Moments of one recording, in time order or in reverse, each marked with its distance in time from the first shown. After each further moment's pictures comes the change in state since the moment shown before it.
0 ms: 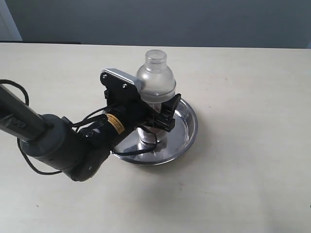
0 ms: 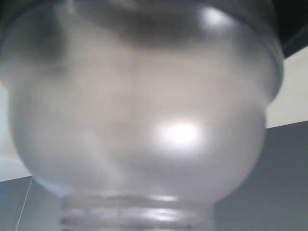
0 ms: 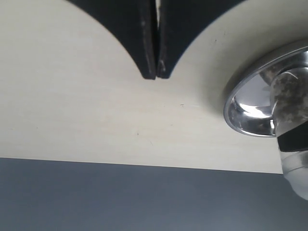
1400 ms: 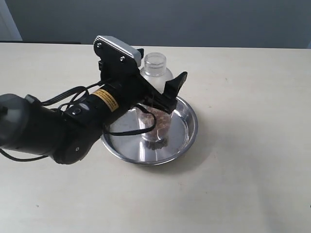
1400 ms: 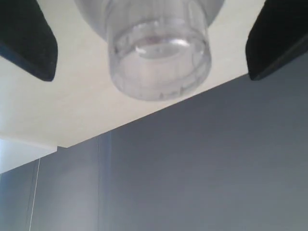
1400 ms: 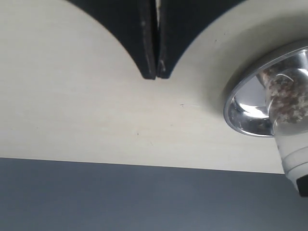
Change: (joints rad) left arm 0.000 -0.234 0.000 0.023 0.166 0.151; right arm 0.000 0.000 0.000 0.000 0.000 -0.002
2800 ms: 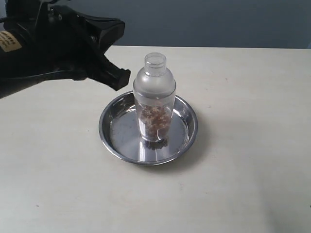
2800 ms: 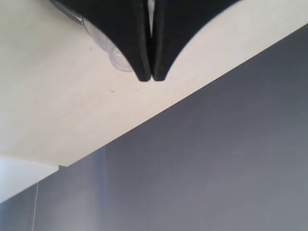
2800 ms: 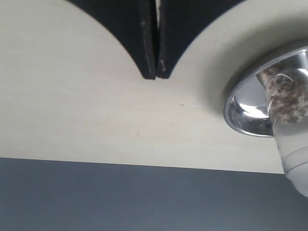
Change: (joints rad) left arm 0.000 -0.670 0.002 -0.367 0.782 0.500; right arm 0.000 0.000 0.000 0.000 0.000 0.000
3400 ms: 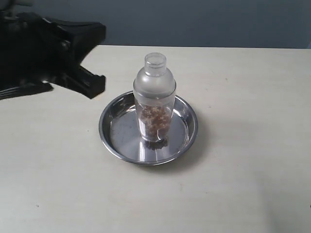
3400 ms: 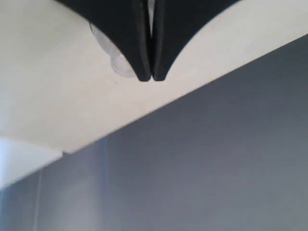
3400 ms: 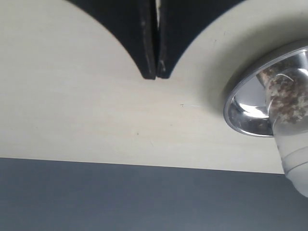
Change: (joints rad) left arm 0.000 -0.140 0.100 0.000 -0.018 -0.071; right arm 0.000 0.000 0.000 0.000 0.000 0.000
